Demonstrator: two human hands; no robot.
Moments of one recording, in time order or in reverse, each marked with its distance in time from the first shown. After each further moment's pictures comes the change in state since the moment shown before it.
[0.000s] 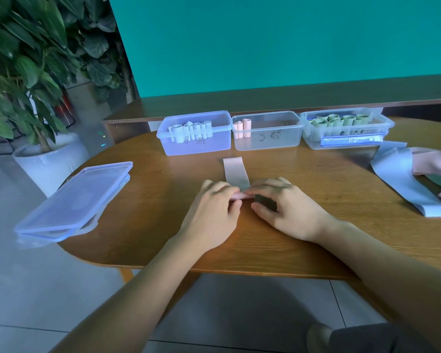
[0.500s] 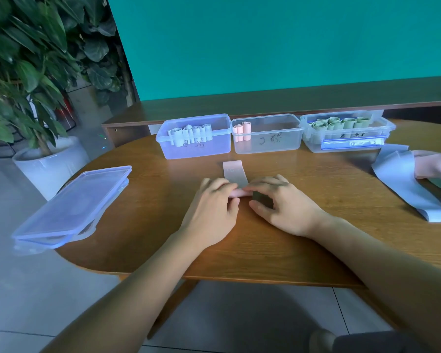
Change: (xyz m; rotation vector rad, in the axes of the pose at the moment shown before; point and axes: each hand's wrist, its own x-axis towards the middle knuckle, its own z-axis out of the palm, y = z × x) left_hand 0.015 -0.008 0.006 0.009 0.024 -0.003; right_hand 0.018 0.013 0.005 -0.022 -0.063 0.088
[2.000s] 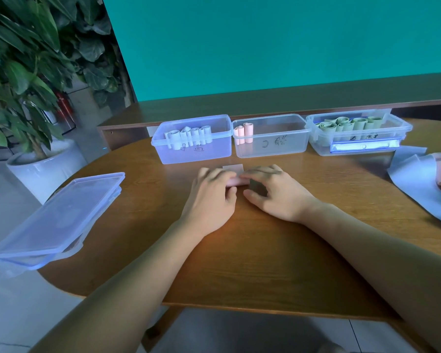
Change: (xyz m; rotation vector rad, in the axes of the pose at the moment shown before) left_hand 0.047 -0.026 0.018 0.002 -0.015 -0.081; right_hand 0.055 0.021 0.007 0.009 -0.009 0.077
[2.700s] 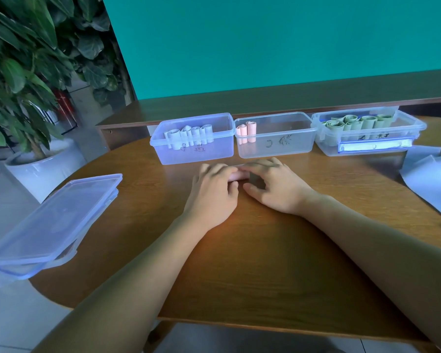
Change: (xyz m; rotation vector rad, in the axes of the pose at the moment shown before) left_hand 0.021 -0.011 0.010 0.015 -0.025 -0.003; right_hand 0.028 0.008 0.002 0.015 0.021 -0.001
